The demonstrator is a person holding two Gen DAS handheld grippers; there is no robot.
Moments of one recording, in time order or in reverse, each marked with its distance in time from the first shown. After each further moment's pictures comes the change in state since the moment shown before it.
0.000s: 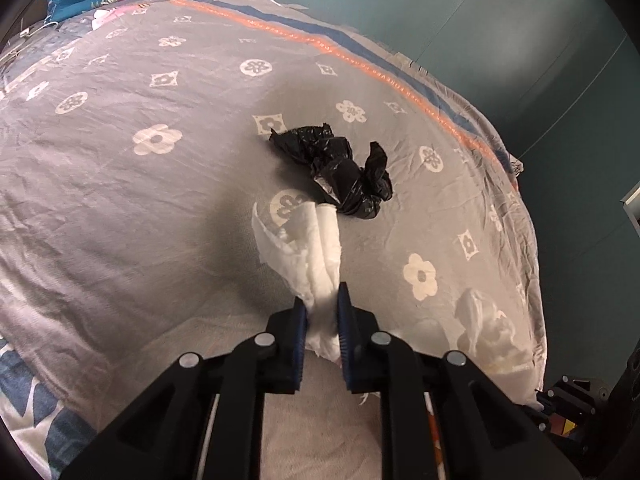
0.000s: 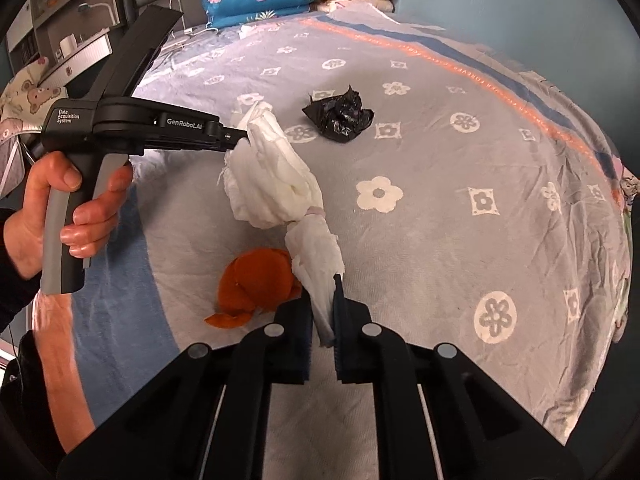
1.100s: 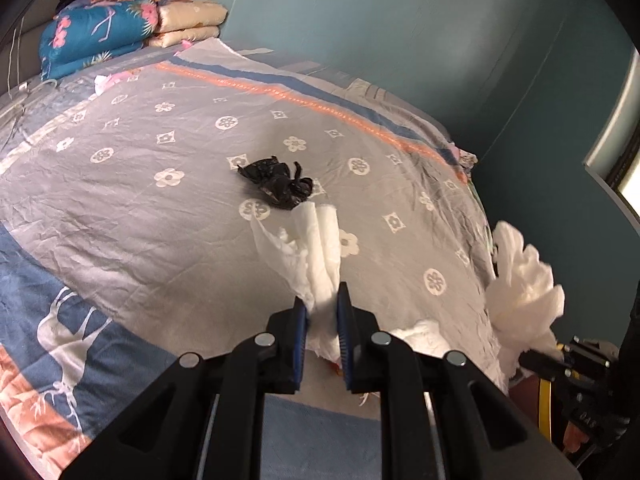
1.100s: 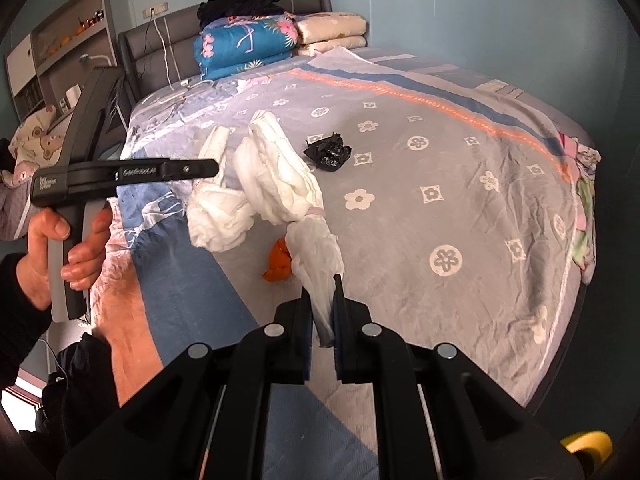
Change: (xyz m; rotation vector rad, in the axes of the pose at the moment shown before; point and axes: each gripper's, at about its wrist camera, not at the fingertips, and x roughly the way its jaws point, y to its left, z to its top) left arm -0.126 -0.064 -0.068 0.146 -0.122 0.000; right arm -0.143 0.007 -0.057 0.119 -0.147 0.000
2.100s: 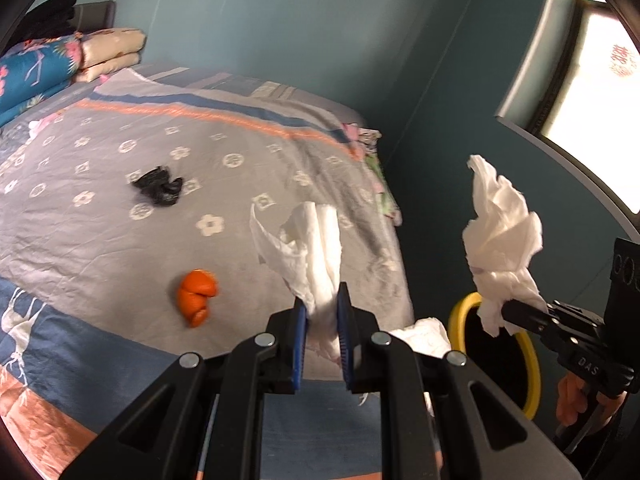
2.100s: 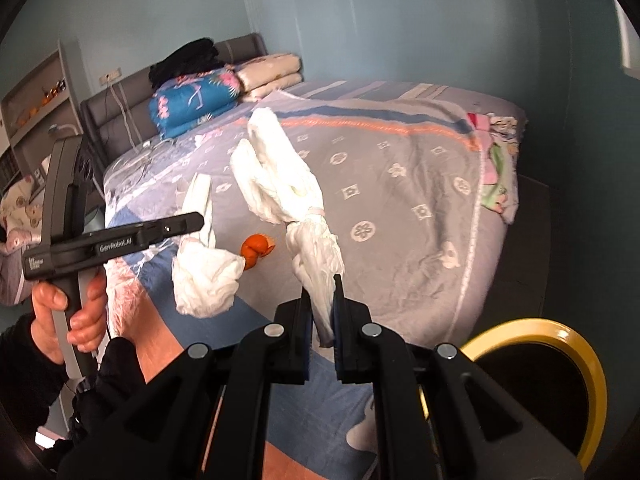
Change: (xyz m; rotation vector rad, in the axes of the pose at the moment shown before) left arm -0.054 -0.135 -0.057 0.174 -0.015 -0.198; right arm -0.149 -0.043 -0.073 0.225 -0.137 -0.114
